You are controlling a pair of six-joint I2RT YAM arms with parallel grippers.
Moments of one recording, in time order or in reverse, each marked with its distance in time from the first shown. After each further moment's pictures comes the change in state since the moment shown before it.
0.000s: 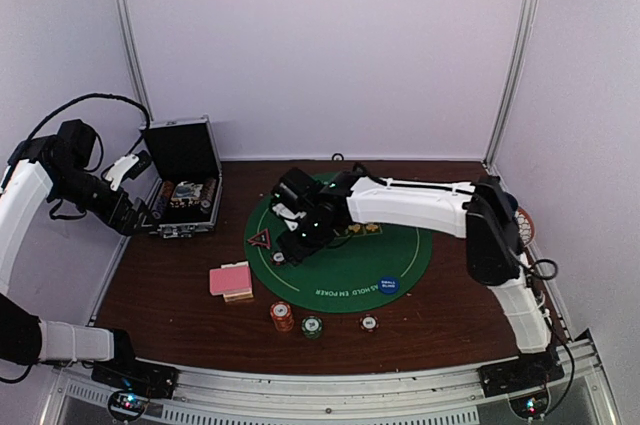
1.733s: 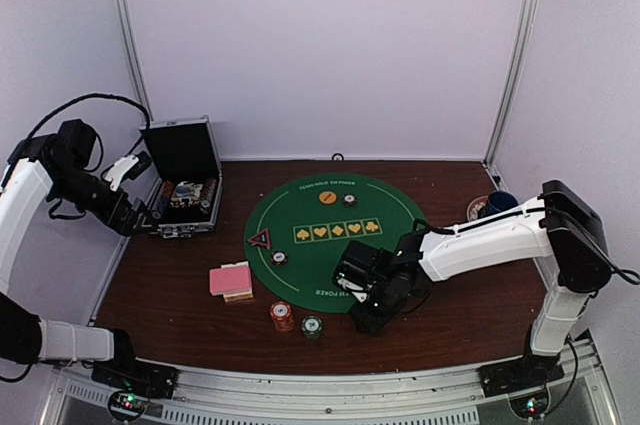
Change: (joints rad) left arm 0.000 0.005 0.009 -0.020 -0.010 0.000; right arm 0.117 -0.558 -0.982 0.165 -0.061 0.134
